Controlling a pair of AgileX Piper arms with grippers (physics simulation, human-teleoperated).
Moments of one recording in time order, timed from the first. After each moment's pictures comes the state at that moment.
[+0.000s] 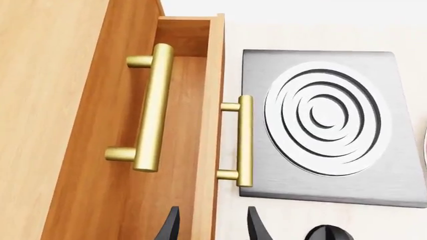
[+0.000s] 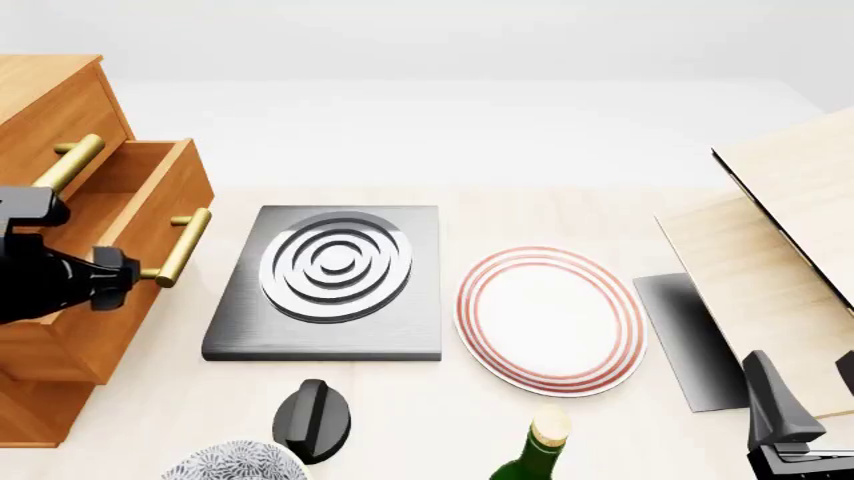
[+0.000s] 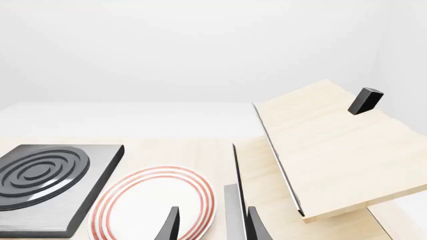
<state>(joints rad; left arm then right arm) 0.11 1.00 -0.72 0.50 0.07 0.00 0.01 0.00 0.00 -0.01</state>
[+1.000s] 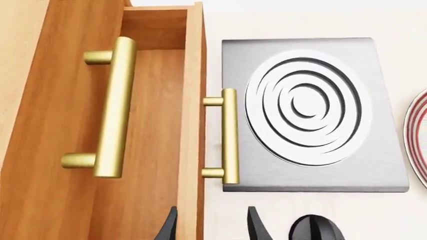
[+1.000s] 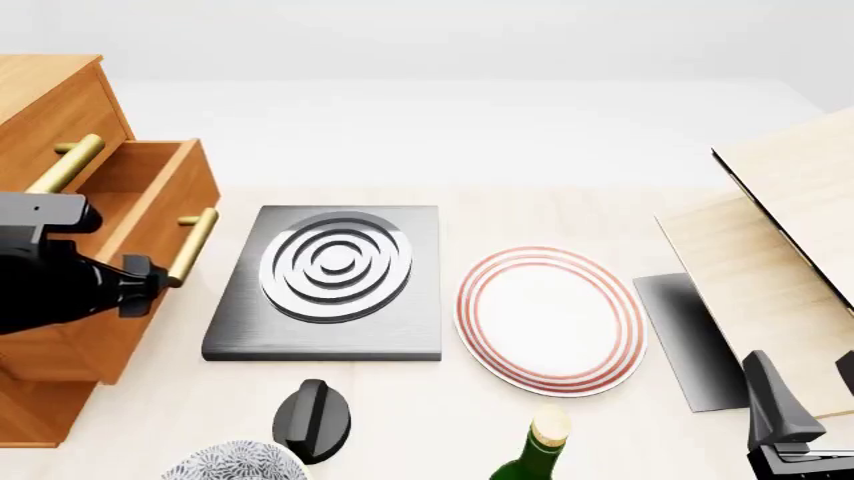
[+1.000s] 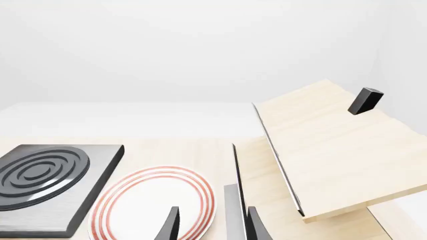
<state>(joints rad) 0.03 1.02 -0.71 0.51 0.03 0.00 0.01 0.00 0.00 -0.01</state>
